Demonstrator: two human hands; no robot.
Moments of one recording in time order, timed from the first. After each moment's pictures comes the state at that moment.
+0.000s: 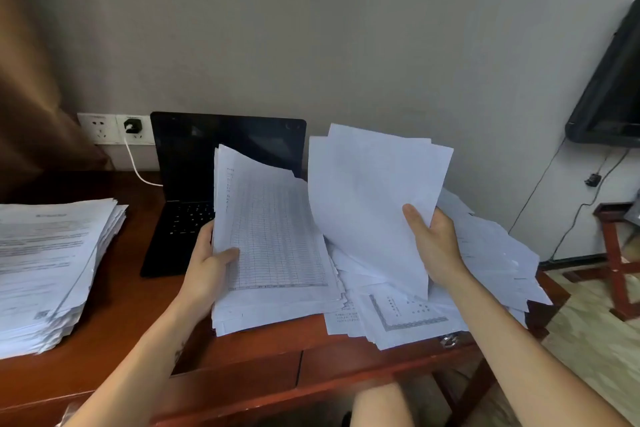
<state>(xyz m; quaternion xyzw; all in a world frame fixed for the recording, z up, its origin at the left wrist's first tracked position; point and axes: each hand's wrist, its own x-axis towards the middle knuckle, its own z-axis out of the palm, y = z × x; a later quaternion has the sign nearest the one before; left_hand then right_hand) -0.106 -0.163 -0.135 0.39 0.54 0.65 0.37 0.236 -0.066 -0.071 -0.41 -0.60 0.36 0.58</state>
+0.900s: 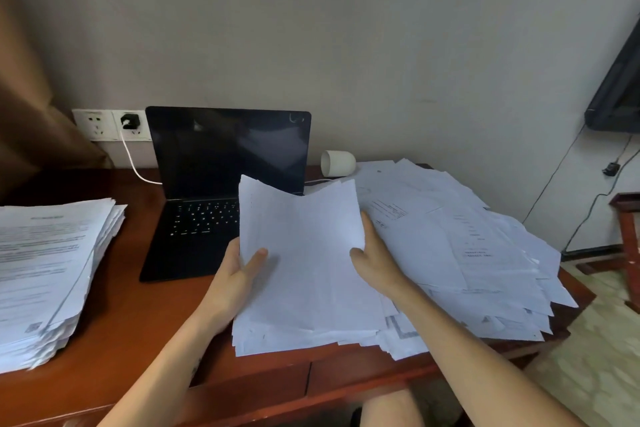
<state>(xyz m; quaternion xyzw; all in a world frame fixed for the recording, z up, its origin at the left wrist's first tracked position) -0.096 -0.155 -0.154 0.47 0.57 0.55 0.39 0.156 -0.052 -0.128 -0.47 -0.75 0.32 0.35</state>
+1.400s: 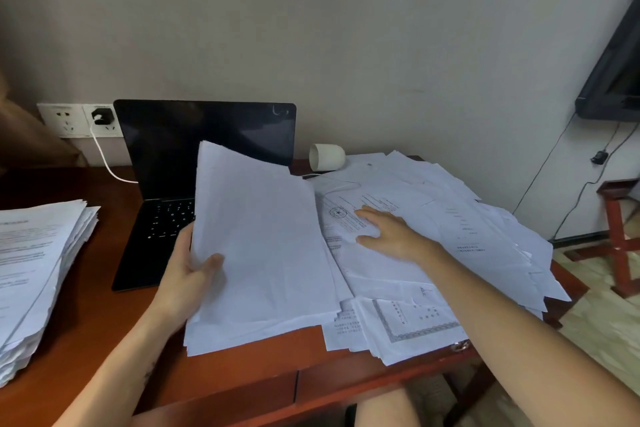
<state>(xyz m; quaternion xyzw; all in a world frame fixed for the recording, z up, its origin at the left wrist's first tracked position) -0.135 -0.145 -0.158 0.45 0.57 0.60 0.33 0.220 0.046 -0.128 -0.51 -0.84 0.17 0.10</state>
